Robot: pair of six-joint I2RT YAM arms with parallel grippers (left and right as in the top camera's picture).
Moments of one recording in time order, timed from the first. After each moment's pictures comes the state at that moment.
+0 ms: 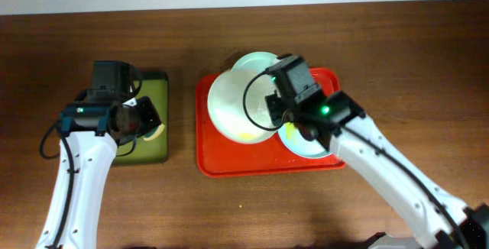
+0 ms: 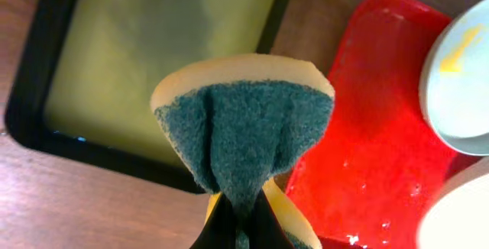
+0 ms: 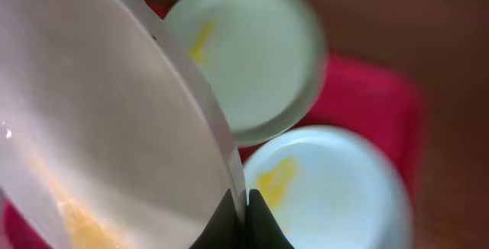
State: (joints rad) left arm -0.01 1.39 1.25 -1.05 0.01 -0.42; right arm 0.59 1.51 1.31 -0.74 0.26 0.20
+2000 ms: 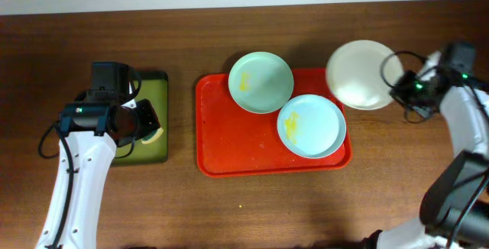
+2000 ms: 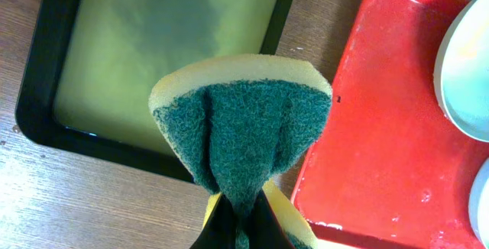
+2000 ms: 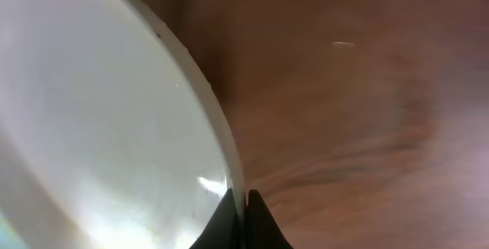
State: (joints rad) left arm 0.00 1.39 1.25 -1.07 0.01 -0.38; right arm -0.44 1.78 1.29 -0.71 -0.30 0.33
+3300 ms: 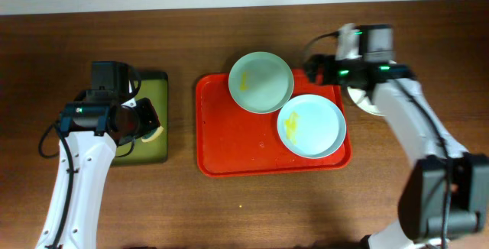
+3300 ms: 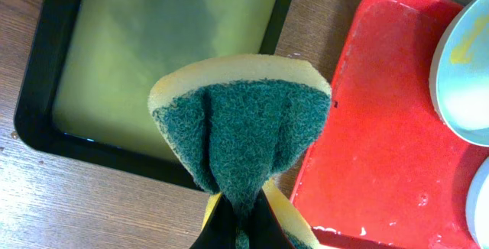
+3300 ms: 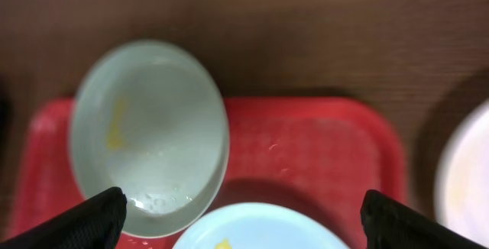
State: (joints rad) left arm 0.00 1.39 1.25 -1.06 0.01 -0.38; right arm 0.07 1.76 1.30 -0.46 -0.27 0.15
